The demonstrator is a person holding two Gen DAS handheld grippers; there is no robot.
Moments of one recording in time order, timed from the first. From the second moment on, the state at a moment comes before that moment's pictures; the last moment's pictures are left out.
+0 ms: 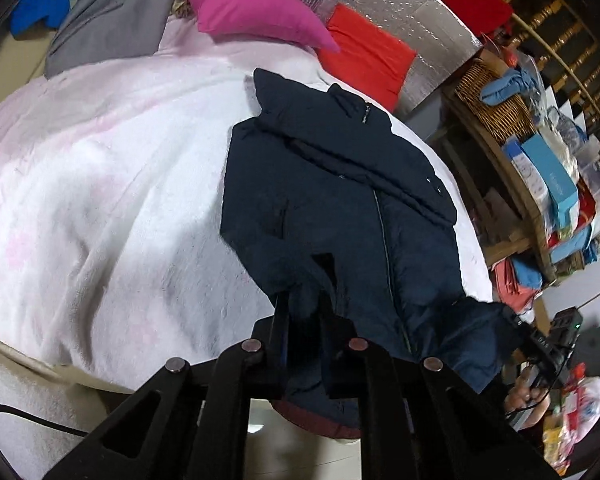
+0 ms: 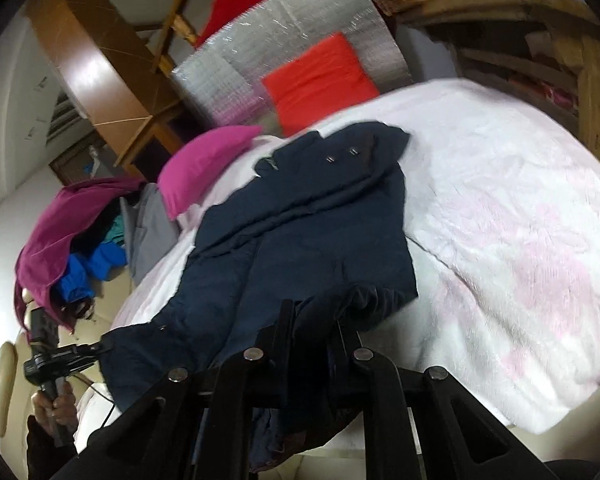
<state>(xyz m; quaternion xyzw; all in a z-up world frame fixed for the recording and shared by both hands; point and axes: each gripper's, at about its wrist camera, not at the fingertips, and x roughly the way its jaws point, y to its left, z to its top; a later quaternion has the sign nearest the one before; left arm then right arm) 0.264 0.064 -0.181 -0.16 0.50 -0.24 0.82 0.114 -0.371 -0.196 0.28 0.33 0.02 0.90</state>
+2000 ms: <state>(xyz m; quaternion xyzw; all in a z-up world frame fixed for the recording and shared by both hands) 0.424 0.024 -0.188 -0.31 0.42 -0.09 0.85 0.333 -0.465 -0.205 0.48 0.26 0.01 0.84</state>
